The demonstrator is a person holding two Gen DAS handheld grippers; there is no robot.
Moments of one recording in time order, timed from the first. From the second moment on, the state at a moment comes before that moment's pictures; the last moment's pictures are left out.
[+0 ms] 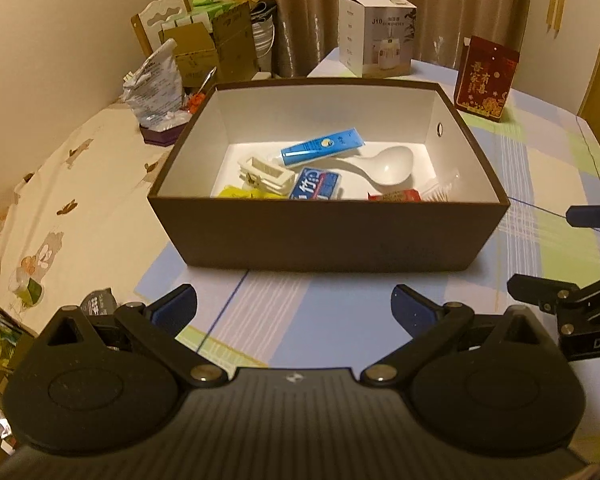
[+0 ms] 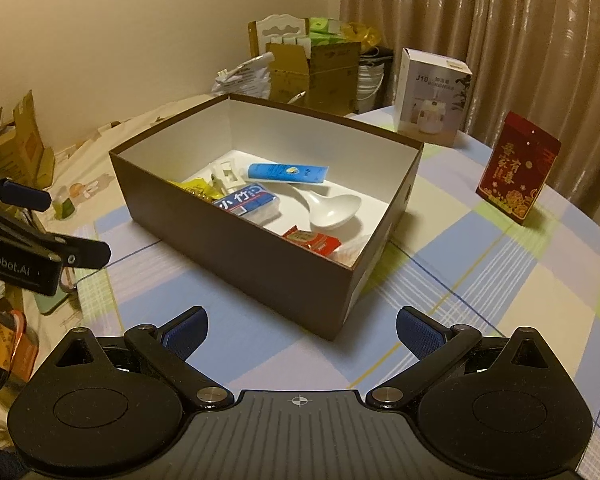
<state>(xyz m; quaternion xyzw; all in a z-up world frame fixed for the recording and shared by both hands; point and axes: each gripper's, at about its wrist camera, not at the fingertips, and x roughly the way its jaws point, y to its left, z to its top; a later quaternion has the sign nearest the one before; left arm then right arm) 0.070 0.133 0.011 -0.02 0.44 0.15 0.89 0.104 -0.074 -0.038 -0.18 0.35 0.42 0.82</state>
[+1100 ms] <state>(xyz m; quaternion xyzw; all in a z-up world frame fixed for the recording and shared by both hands) 0.059 0.112 0.004 -0.02 0.44 0.14 0.88 0.095 -0.080 -0.049 -0.18 0.37 0.43 0.81</state>
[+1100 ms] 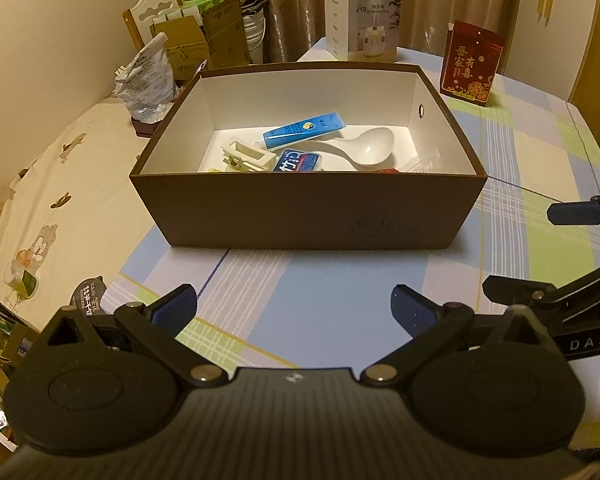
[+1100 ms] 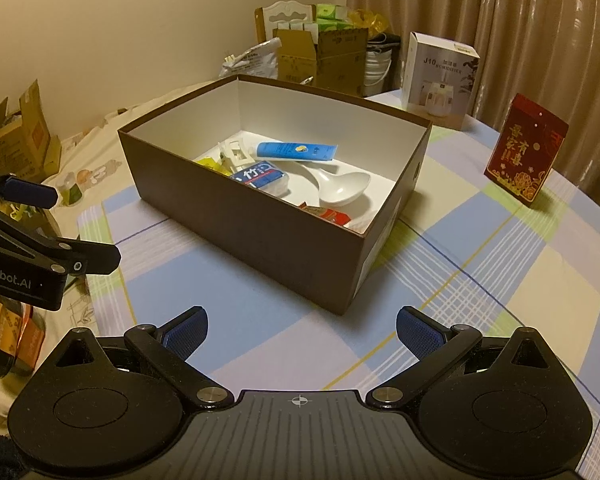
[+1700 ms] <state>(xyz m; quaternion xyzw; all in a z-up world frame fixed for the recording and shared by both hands) 0.060 0.112 -0.004 -0.01 0.45 0.14 0.88 0.093 -0.079 -0.051 -0.18 0.37 0.43 0.80</state>
